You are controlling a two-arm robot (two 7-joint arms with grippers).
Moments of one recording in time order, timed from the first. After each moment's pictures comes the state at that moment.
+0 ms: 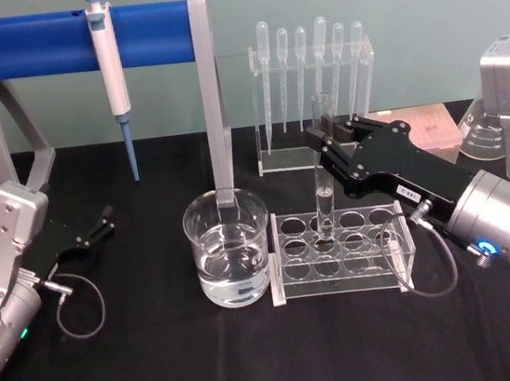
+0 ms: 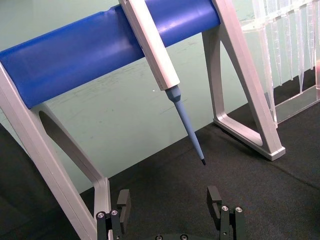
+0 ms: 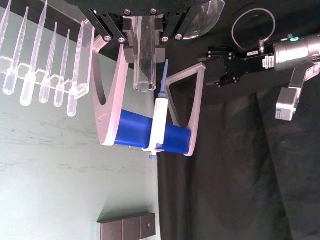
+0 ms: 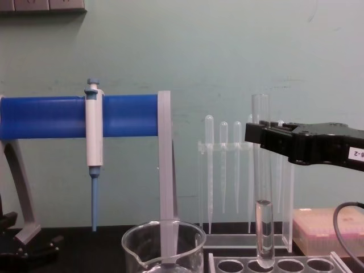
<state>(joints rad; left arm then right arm) -0.20 0.60 0.45 -1.41 -0.25 -0.12 0.03 0.14 0.50 -0.34 -1.81 0.51 0.08 0.37</state>
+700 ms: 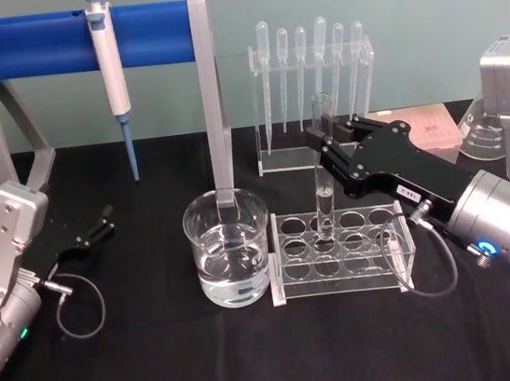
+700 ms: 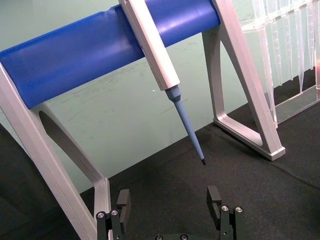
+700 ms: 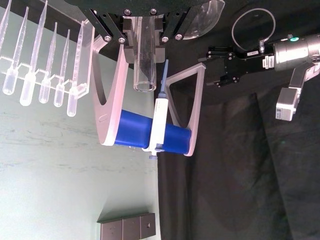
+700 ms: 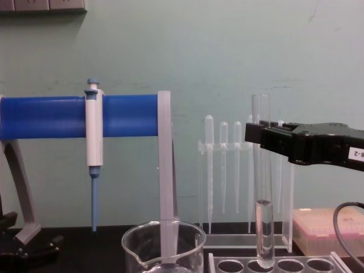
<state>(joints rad) -0.20 0.60 0.45 -1.41 -0.25 -0.12 0.03 0.14 0.50 -0.34 -1.81 0.51 0.08 0.37</state>
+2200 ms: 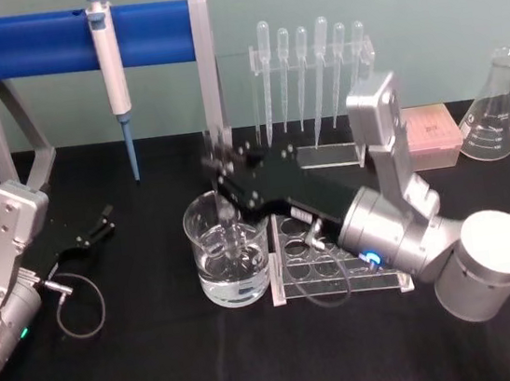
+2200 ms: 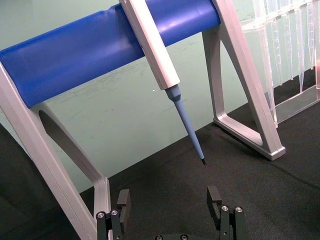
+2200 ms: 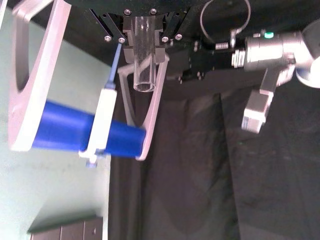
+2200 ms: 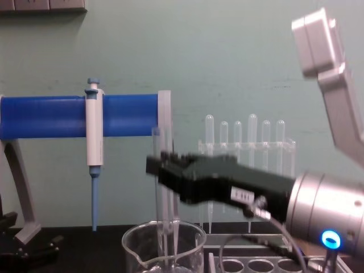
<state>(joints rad) -0.20 0.60 0.45 -1.41 -0.25 -0.12 0.03 0.34 0.31 -0.54 -1.49 0.43 -0.08 0.49</state>
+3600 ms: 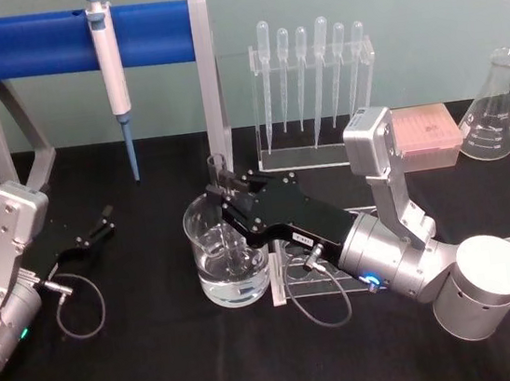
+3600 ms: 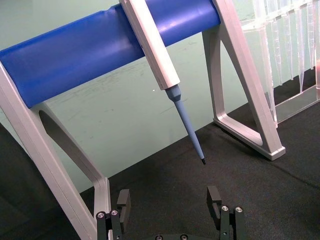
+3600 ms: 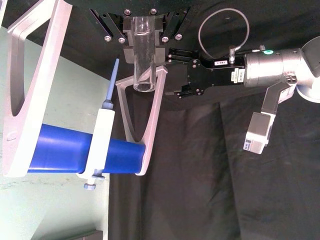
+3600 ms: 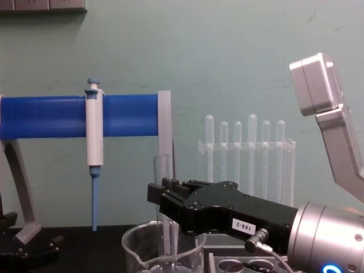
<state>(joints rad) -0.20 0.60 0.45 -1.41 -0.25 -0.12 0.03 0.32 0.29 -0.53 -1.43 0.41 -0.12 0.52</state>
